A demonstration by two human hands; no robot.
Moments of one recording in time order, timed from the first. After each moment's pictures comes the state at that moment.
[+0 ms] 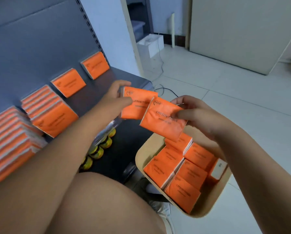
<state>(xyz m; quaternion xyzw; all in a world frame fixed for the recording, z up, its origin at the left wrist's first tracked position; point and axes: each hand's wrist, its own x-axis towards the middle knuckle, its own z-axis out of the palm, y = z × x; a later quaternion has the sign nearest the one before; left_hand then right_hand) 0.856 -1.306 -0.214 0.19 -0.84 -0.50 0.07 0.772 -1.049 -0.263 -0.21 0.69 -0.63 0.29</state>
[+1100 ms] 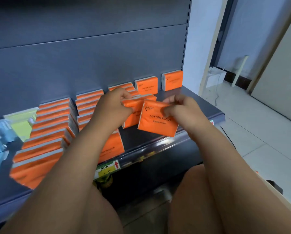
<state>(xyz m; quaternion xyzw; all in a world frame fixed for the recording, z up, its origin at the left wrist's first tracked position) 1.010 -1.447 -0.172 0.35 -0.85 -0.26 0.31 0.856 -1.294 -0.179 -0.31 0.74 -0.56 0.22</state>
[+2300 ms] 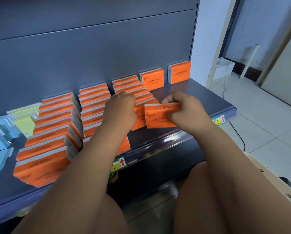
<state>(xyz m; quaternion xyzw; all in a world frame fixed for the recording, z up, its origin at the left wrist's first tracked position) 0.994 -1.457 -0.200 0.36 -0.91 0.02 0.18 0.851 -1.314 -0.209 -0.45 0.78 -0.44 0.06</state>
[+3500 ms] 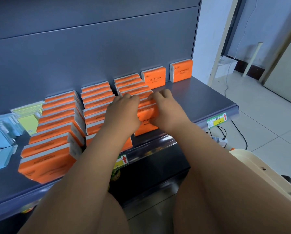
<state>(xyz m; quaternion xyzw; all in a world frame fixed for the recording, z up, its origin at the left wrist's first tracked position) 1.006 -1.444 -0.201 0.35 -0.93 0.02 0.13 0.868 -1.365 -0.240 -0.53 0.79 -0.32 -0.01</state>
